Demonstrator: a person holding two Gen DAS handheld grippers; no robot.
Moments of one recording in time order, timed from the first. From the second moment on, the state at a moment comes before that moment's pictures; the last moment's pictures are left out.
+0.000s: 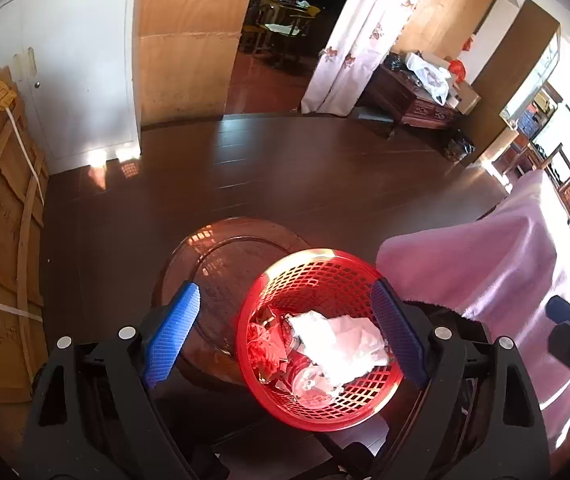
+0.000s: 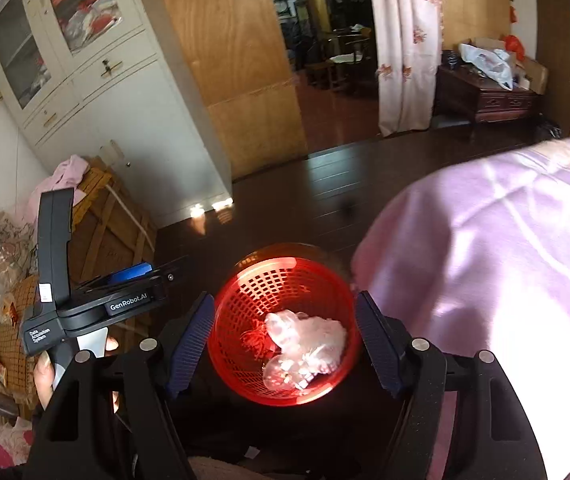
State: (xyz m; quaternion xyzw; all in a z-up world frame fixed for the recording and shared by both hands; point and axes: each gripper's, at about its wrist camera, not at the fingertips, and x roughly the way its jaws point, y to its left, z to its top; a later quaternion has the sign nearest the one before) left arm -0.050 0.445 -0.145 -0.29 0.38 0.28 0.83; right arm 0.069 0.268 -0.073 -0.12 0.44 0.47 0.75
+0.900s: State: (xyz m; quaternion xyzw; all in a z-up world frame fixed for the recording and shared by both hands) left arm 0.021 0.256 -0.066 -0.16 0.40 0.10 0.90; right arm 0.099 0.019 -0.017 0.03 0.37 0.34 0.86
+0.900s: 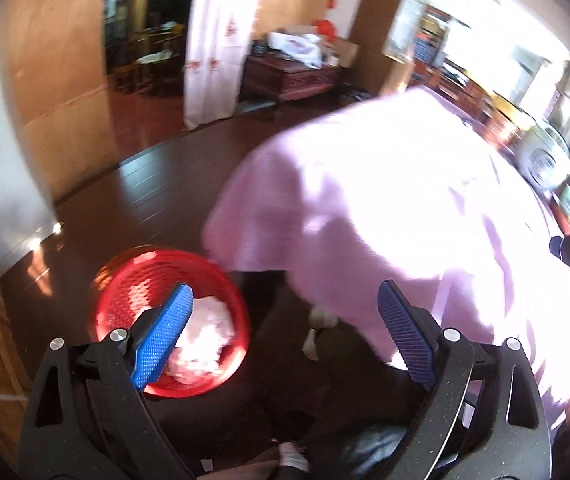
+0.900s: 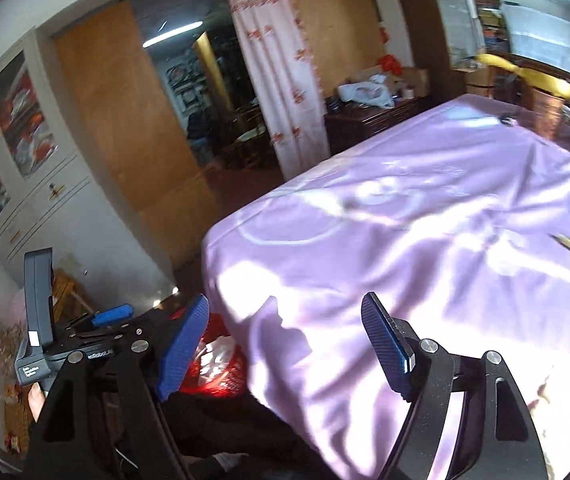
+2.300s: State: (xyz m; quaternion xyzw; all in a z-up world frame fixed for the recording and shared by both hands) left arm 0.119 -0.143 -0.094 0.12 0.45 -0.24 0.85; right arm 0.104 -0.296 -0.076 0.10 0.37 -0.01 0.92
